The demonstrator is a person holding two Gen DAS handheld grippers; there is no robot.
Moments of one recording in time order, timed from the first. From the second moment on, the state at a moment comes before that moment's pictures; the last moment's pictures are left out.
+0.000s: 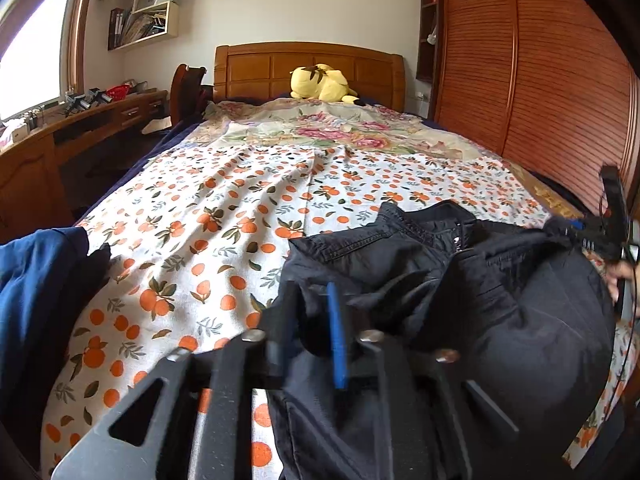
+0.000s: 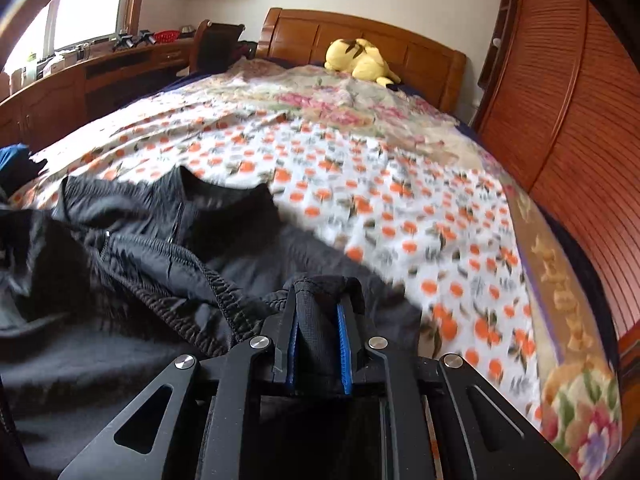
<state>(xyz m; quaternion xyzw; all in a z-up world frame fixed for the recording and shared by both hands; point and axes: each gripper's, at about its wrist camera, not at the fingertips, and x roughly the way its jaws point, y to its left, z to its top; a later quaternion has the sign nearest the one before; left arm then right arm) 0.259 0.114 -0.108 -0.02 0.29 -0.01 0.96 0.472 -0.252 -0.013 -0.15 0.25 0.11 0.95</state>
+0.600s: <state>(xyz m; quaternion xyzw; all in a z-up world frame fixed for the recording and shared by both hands) 0.256 0.109 -0.103 -0.02 0.26 -0.02 0.97 0.570 -0.240 0.017 -0.13 0.21 0.06 0.97</state>
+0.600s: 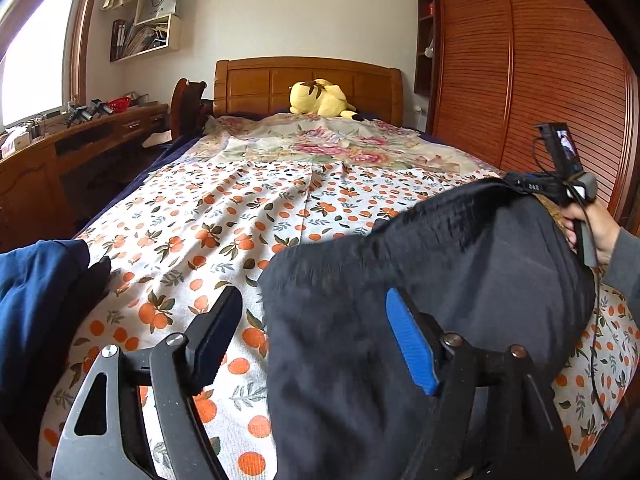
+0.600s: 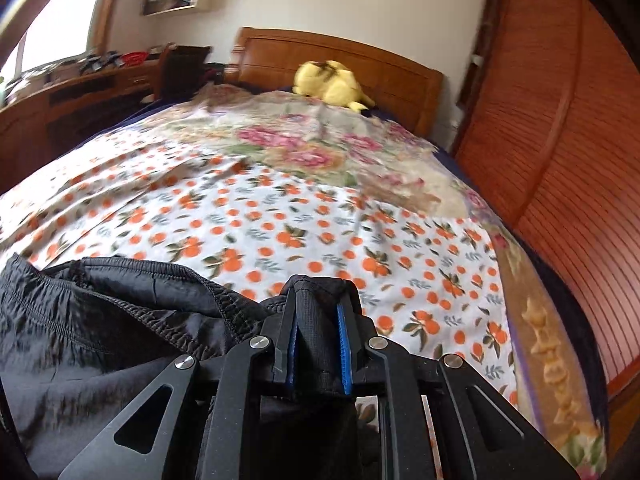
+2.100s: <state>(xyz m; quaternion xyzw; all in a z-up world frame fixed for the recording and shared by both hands) 0.233 0.095 -0.123 0.01 0.30 -0.03 0.95 0.390 -0.336 -0.064 -0.03 0.38 0.07 0.92</state>
